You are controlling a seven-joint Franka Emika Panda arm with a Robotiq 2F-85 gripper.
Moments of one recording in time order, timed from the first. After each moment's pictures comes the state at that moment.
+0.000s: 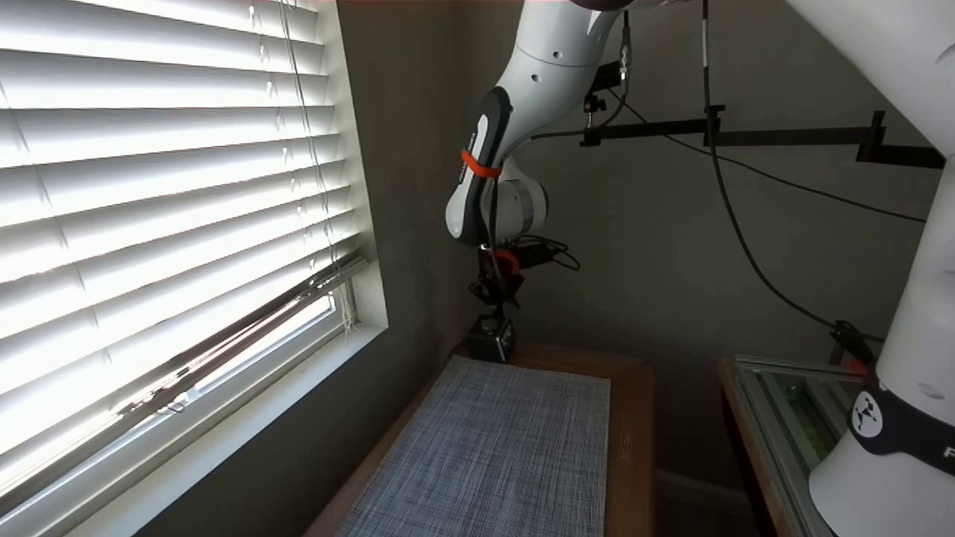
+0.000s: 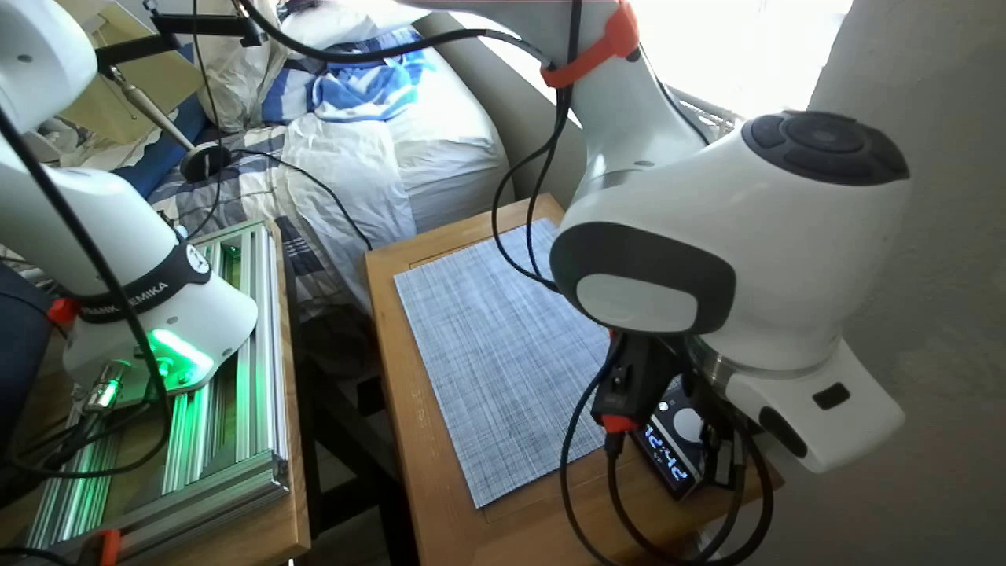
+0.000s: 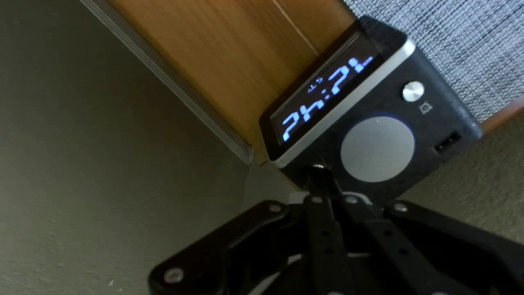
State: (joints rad) arm -0.47 0.77 -0.20 -1.87 0.20 2.72 0.01
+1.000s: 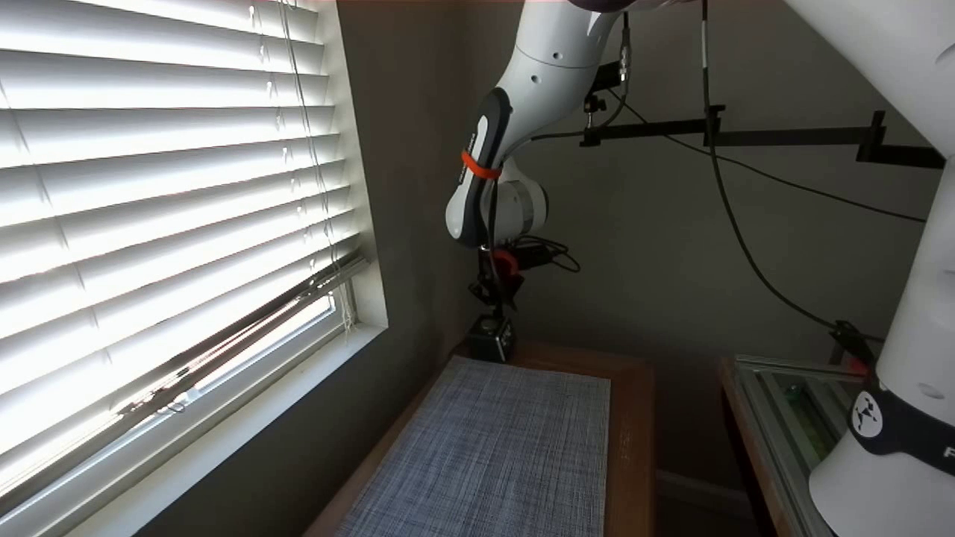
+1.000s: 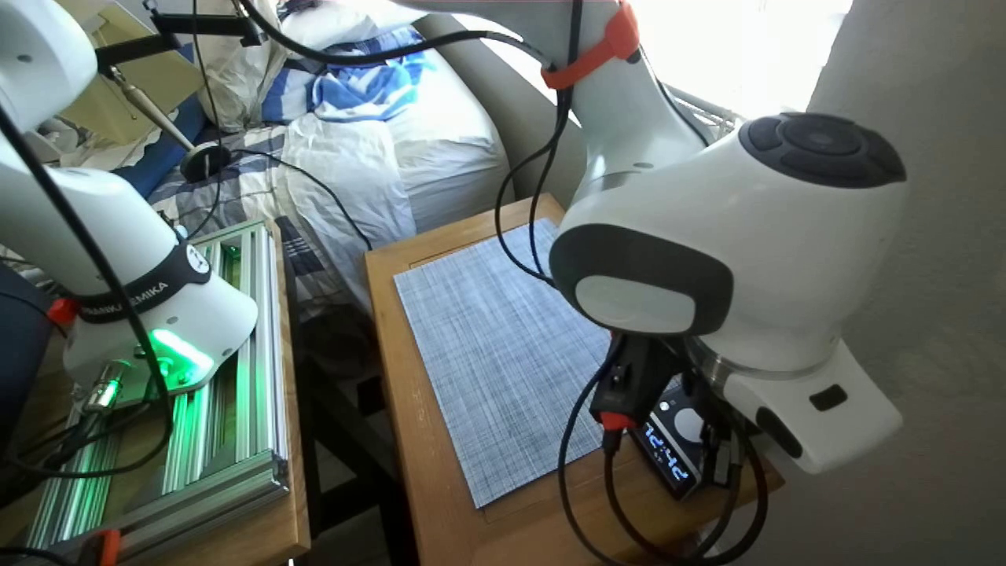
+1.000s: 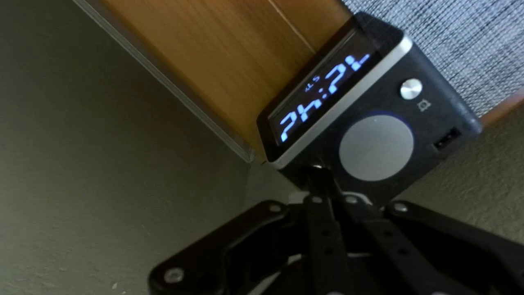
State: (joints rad) arm -0.47 0.78 -0.20 -1.87 0.20 2.73 0.04
